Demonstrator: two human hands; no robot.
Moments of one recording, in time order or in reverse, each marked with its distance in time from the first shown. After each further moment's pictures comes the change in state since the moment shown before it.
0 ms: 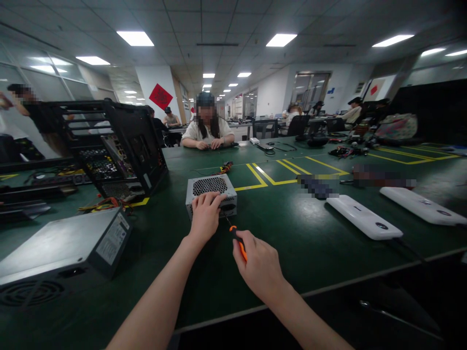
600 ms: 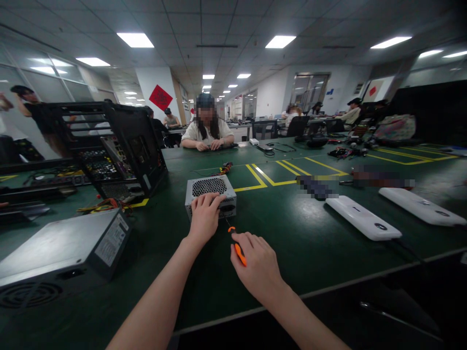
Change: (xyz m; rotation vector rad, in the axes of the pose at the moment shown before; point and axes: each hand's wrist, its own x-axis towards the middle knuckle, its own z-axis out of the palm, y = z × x) left_hand 0.000 -0.001 0.001 -0.015 0.024 0.010; right_hand 0.000 0.000 0.001 0.001 -0.002 -0.041
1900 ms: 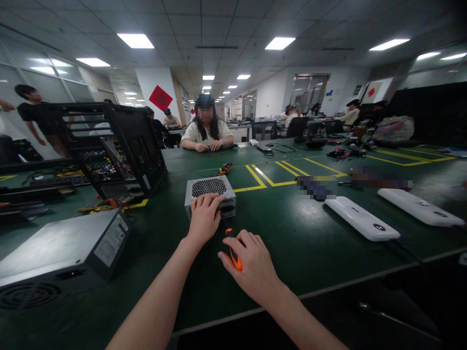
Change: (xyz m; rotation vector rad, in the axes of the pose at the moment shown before) left_hand 0.000 0.001 -0.001 -0.012 -0.001 -0.002; right_hand 0.004 -0.005 -0.007 0.039 -0.053 -0.053
